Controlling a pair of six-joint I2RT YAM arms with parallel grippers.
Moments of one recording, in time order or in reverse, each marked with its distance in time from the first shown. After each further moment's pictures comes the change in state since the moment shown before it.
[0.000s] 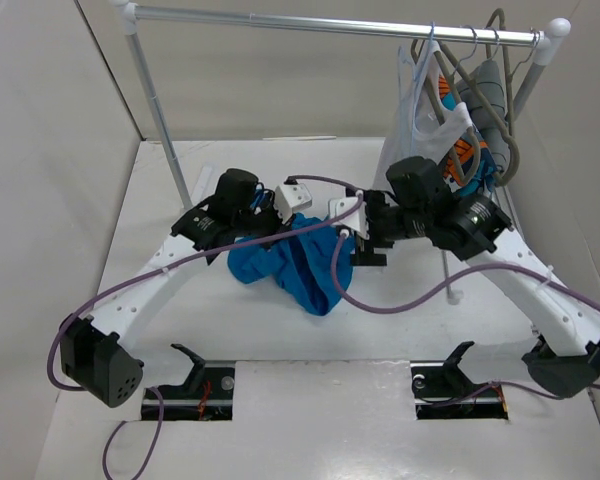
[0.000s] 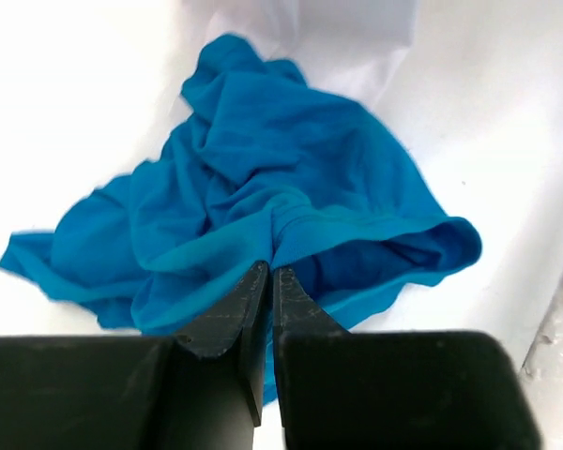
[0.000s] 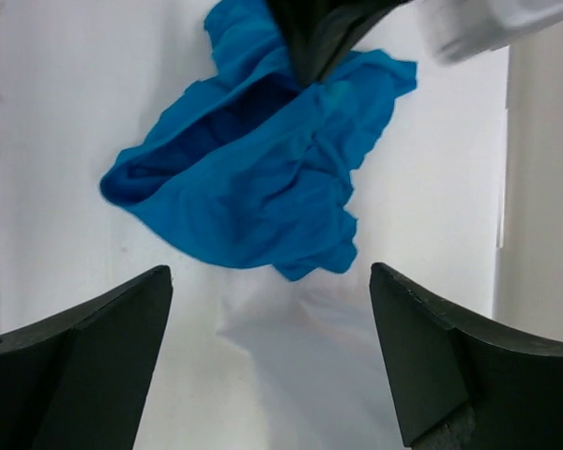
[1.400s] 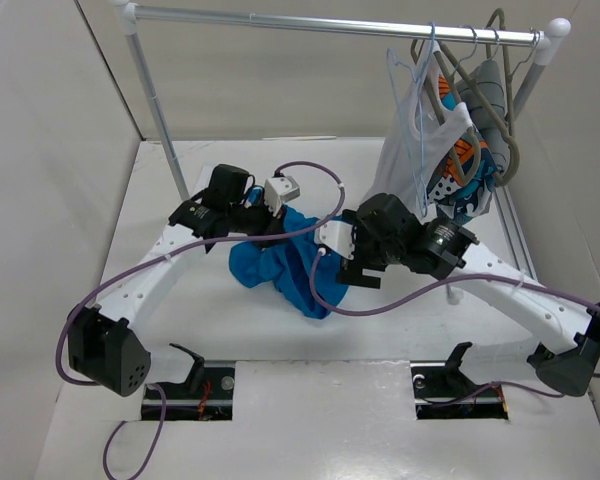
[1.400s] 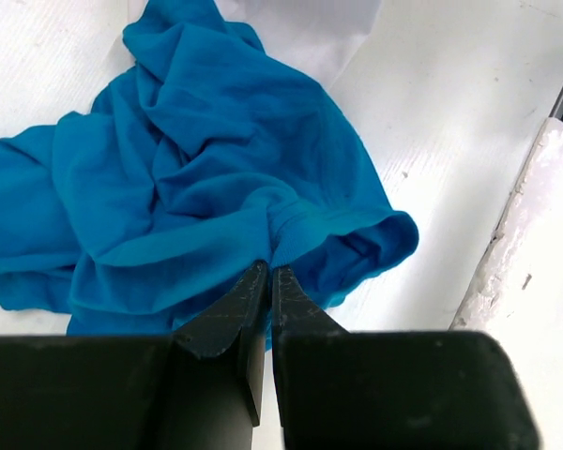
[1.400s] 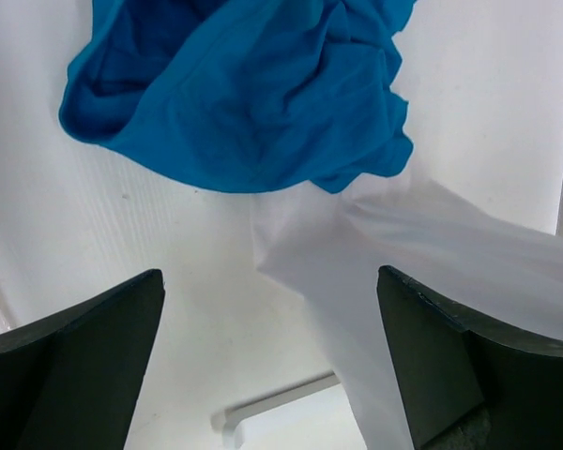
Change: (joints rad) left arm 0.095 0.058 0.022 -0.080 0.182 -0.101; right arm 0.158 -0.059 -0.300 0.082 0.385 0.208
